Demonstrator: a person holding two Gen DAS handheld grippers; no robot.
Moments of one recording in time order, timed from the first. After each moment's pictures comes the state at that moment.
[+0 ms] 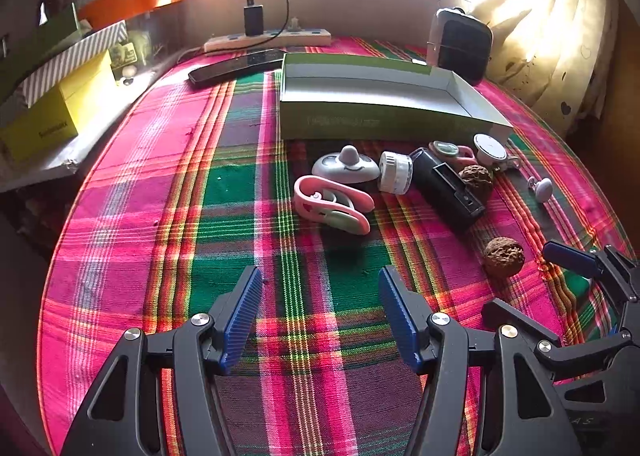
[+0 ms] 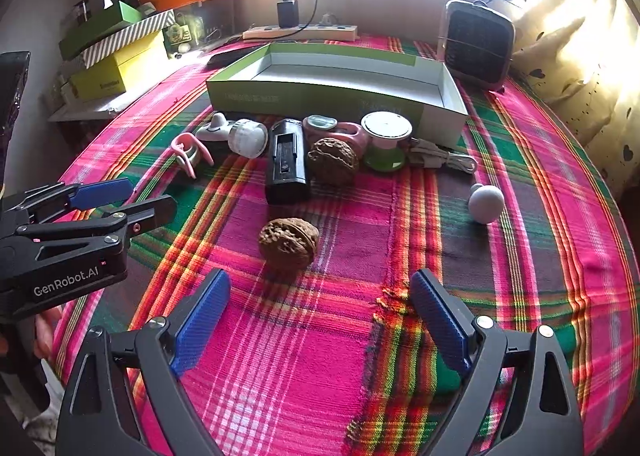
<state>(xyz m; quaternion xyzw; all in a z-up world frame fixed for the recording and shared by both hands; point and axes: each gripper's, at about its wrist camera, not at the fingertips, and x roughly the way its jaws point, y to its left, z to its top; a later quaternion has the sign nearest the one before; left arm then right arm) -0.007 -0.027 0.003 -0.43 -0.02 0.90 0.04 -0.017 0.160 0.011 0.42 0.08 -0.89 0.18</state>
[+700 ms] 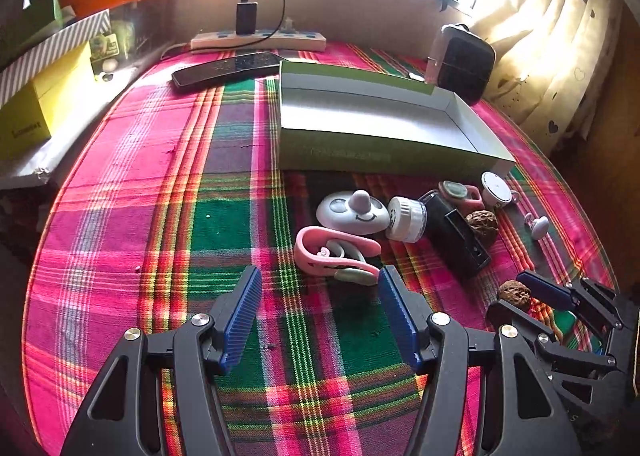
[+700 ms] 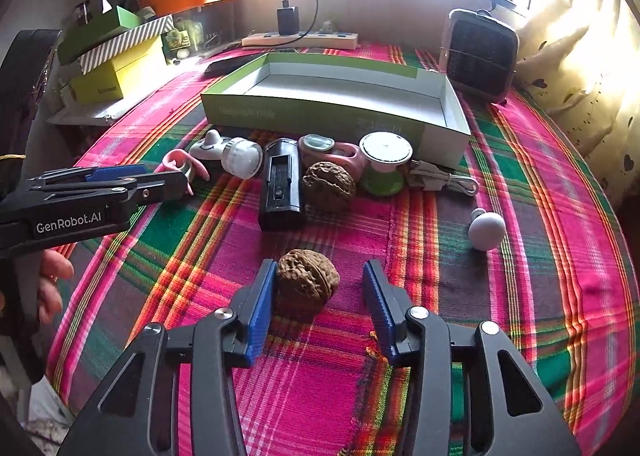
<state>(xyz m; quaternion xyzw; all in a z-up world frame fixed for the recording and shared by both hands) -0.043 -0.041 0.006 -0.43 -0.05 0.90 0.08 -0.026 0.163 0.016 0.41 0.08 -0.89 0.18</state>
